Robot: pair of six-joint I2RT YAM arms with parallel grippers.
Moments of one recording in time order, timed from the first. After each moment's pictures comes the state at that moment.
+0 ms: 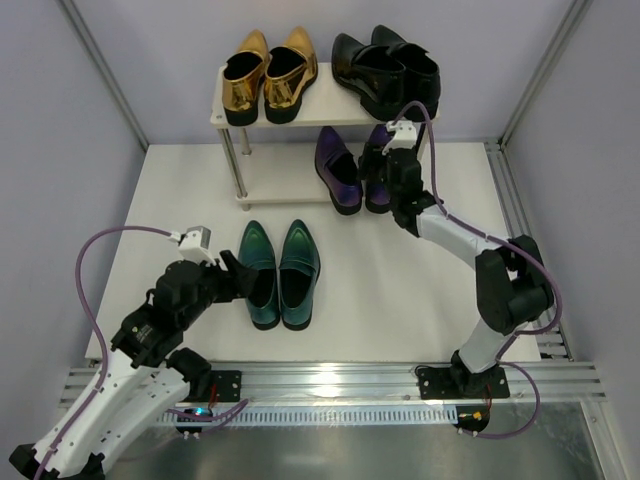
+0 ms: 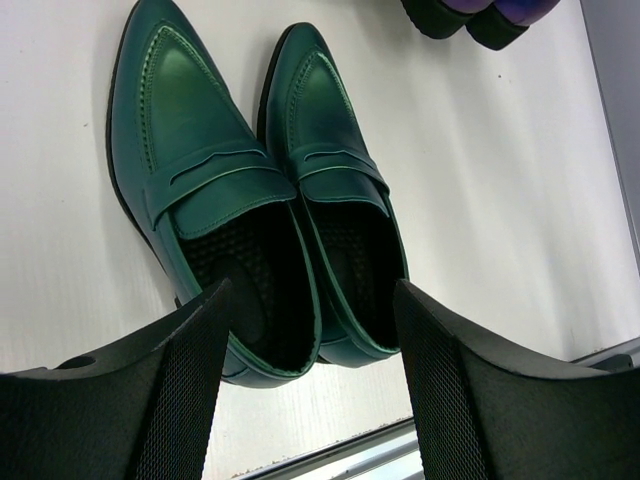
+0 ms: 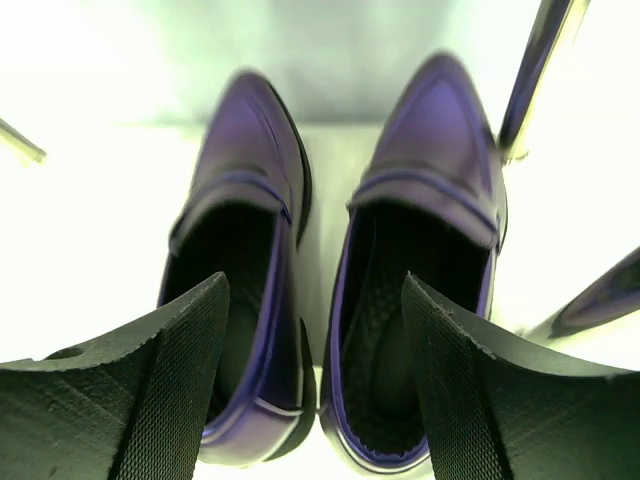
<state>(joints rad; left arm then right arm) -0.58 0.51 0.67 -0.61 -0.15 -0.61 0.43 1.71 1.17 0.33 0.25 0.23</state>
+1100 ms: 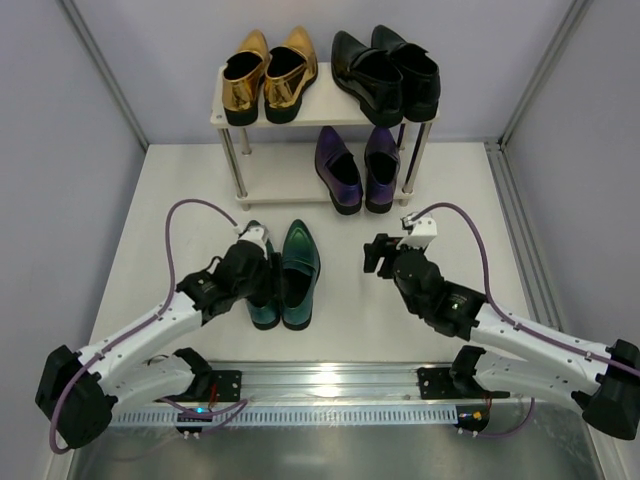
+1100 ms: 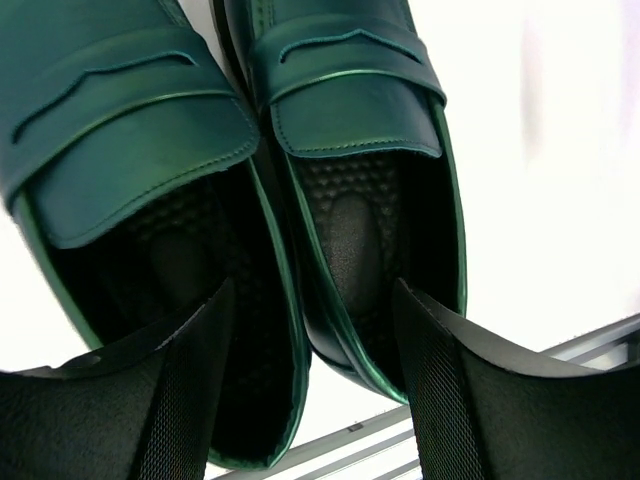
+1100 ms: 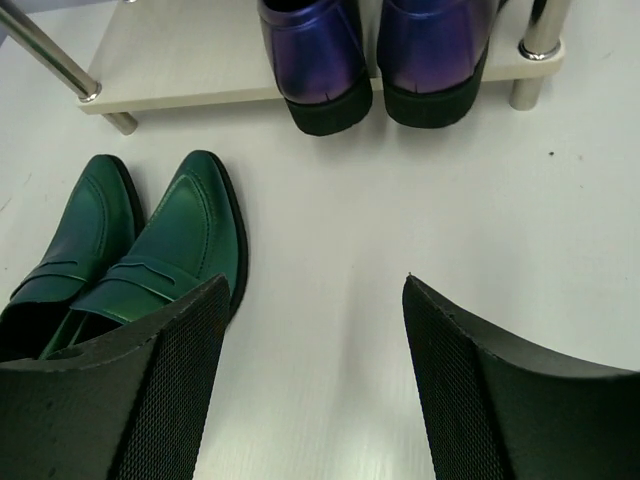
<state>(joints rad) -0.69 0.98 0.67 -0.47 -0.09 -0.61 0.94 0.92 0.64 -0.05 0.69 0.50</state>
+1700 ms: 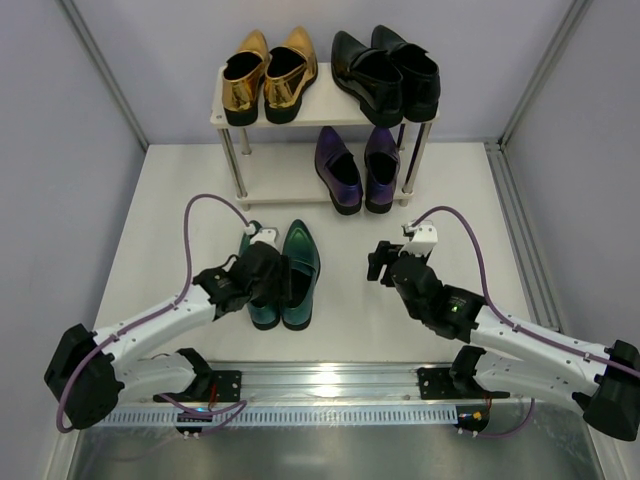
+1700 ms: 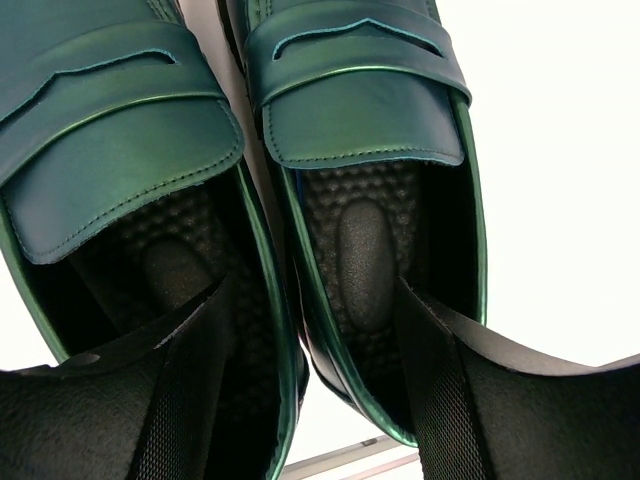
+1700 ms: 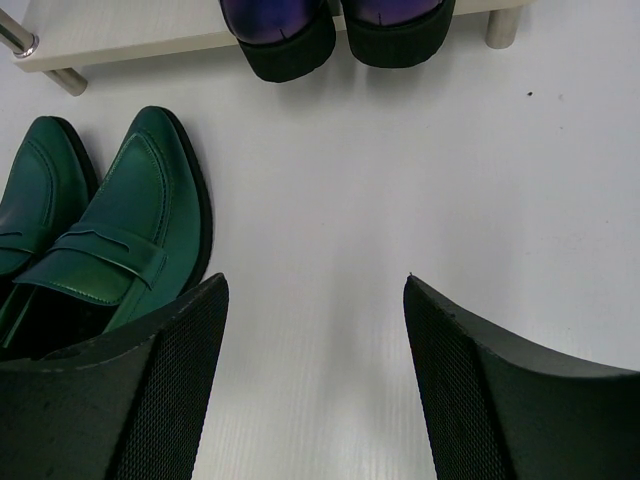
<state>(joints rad) -0.78 1.11 0.70 -0.46 -0.20 -0.63 0.94 0.89 0.59 -0.17 0.71 0.59</state>
